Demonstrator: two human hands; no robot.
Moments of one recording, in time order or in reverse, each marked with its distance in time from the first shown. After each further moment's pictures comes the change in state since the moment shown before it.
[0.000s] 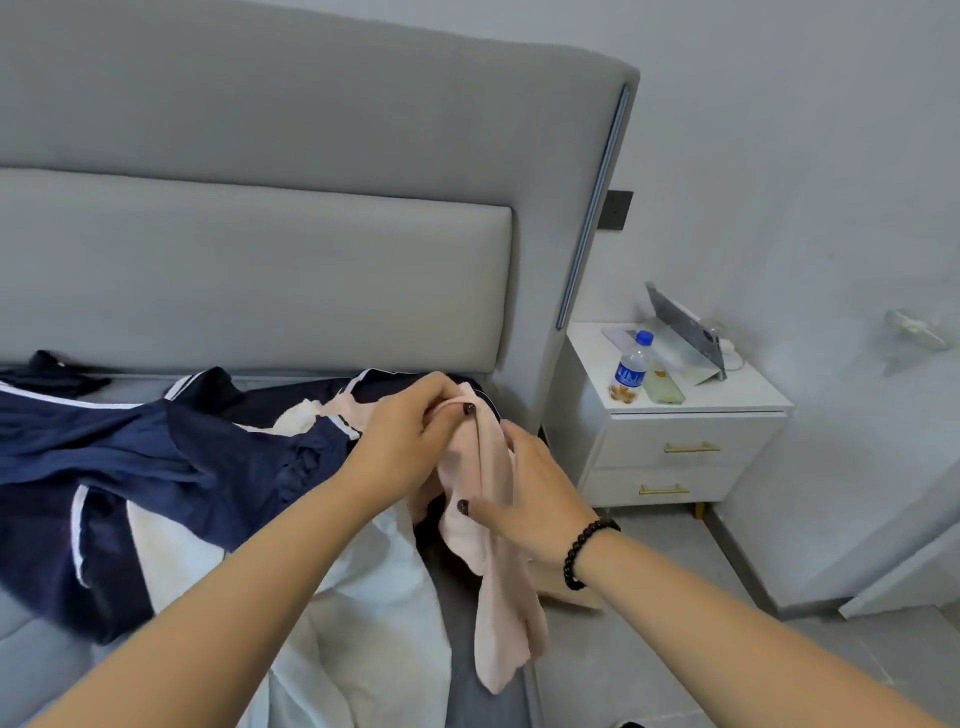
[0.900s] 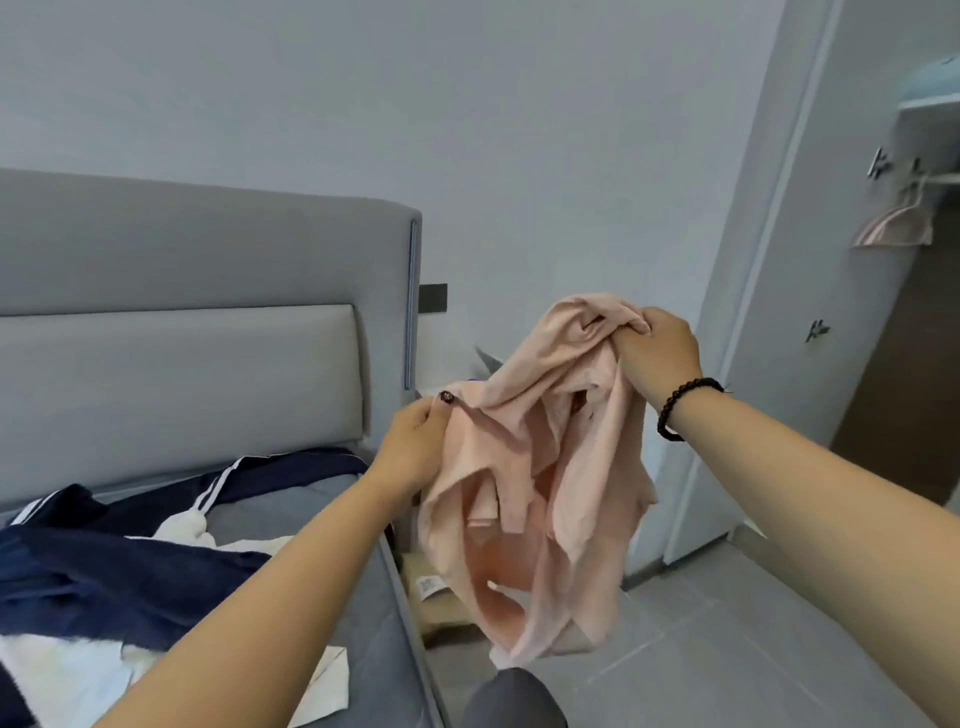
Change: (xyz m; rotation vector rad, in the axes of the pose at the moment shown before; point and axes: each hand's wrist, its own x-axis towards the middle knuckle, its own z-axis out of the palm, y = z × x) left_hand -0.077 0.190 0.054 -0.361 -0.187 -0.130; right_hand -0.214 -0.014 -0.247 0.148 0.981 0.190
